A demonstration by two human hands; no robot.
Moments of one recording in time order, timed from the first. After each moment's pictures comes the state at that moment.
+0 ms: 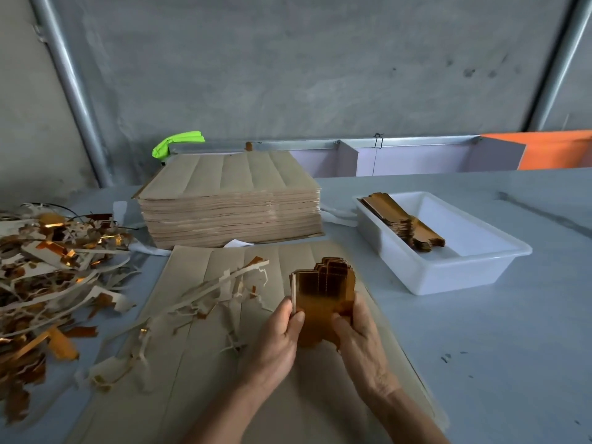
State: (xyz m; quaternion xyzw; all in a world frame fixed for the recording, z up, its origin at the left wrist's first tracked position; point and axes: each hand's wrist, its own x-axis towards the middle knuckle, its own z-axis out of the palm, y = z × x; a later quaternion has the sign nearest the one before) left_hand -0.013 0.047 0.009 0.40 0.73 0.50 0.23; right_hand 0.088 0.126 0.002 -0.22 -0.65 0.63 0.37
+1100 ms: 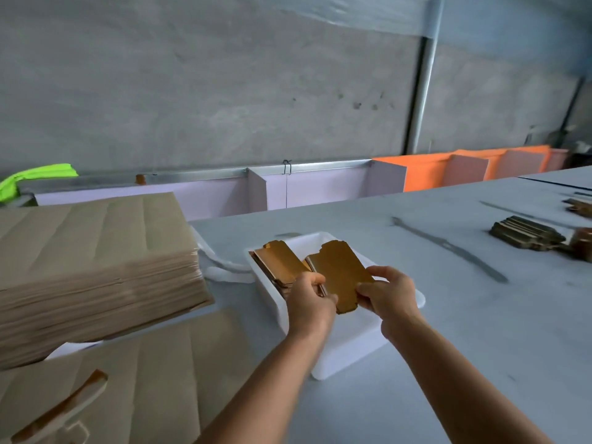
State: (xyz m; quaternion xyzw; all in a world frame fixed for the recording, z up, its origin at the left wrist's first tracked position) left_hand 0.059 0.327 0.079 0.37 0.68 0.58 0.27; right_hand 0.156 0.379 0.093 -0.52 -0.47 0.53 0.47
